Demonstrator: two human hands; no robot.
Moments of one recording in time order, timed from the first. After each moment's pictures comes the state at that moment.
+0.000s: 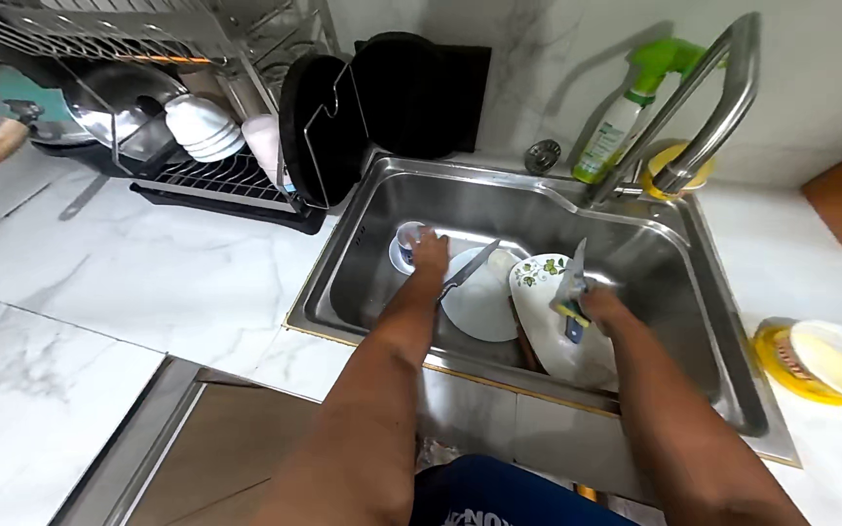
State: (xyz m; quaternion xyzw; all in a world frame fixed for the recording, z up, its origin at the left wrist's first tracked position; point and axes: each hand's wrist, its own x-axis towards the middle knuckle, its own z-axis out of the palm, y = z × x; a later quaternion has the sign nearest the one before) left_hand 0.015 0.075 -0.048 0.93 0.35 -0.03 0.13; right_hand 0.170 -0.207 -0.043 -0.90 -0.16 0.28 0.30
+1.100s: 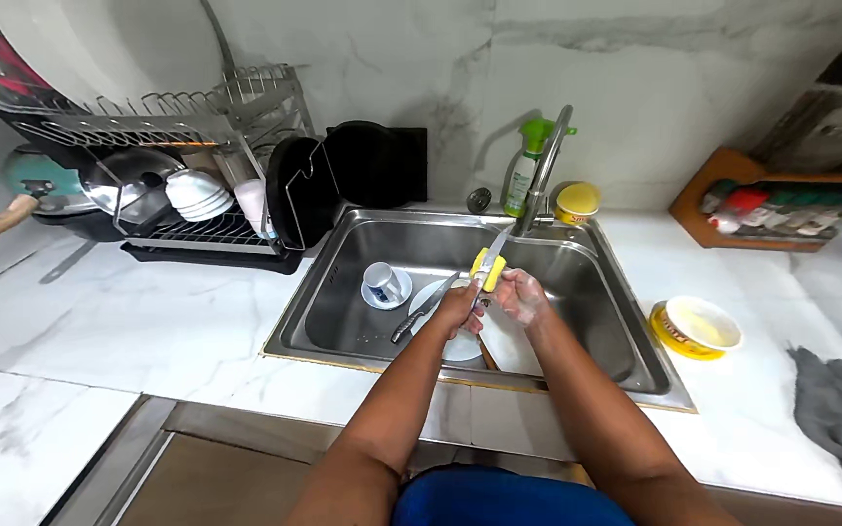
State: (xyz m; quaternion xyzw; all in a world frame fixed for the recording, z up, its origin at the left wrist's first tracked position) left_hand 0.006 -0.064 0.008 0.65 0.27 0.02 0.71; right_hand 0.119 -0.175 0.011 -0.38 -0.07 0.41 0.83
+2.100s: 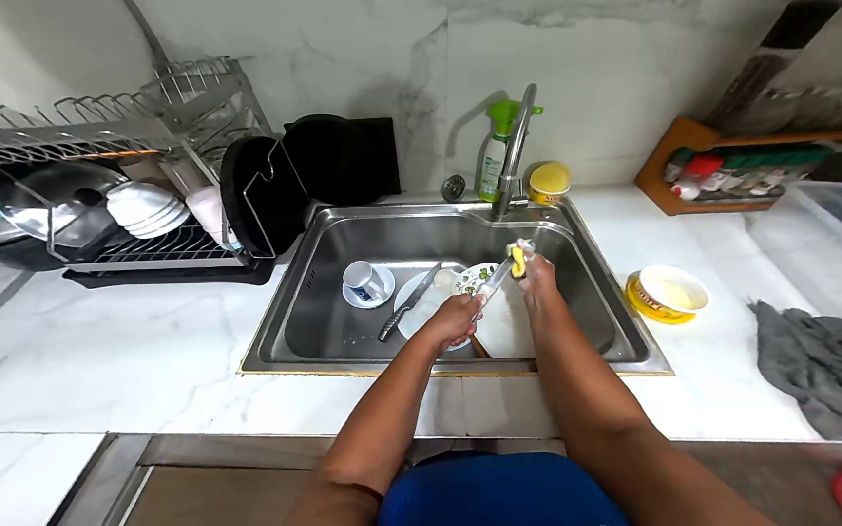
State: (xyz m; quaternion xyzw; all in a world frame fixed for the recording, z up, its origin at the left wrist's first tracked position) left_hand -0.024 -0.090 0.031 0.73 0.20 -0.12 0.64; right_hand 0.157 -0.194 0.004 -0.54 0.13 0.12 0.82
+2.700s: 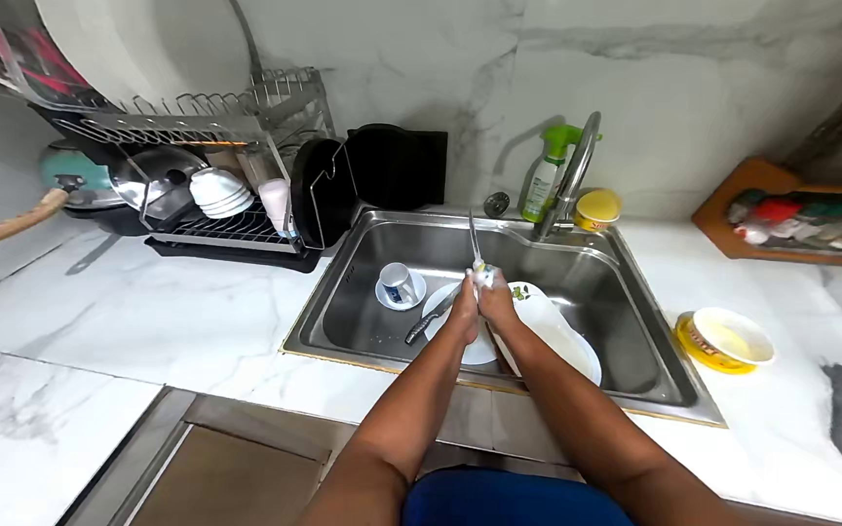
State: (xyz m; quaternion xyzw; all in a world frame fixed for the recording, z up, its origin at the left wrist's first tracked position) left_hand 0.001 -0.063 0.006 0.50 0.24 0.18 0.81; right_hand 0.059 -0.115 0.017 -0.79 -0.25 0.15 0.53
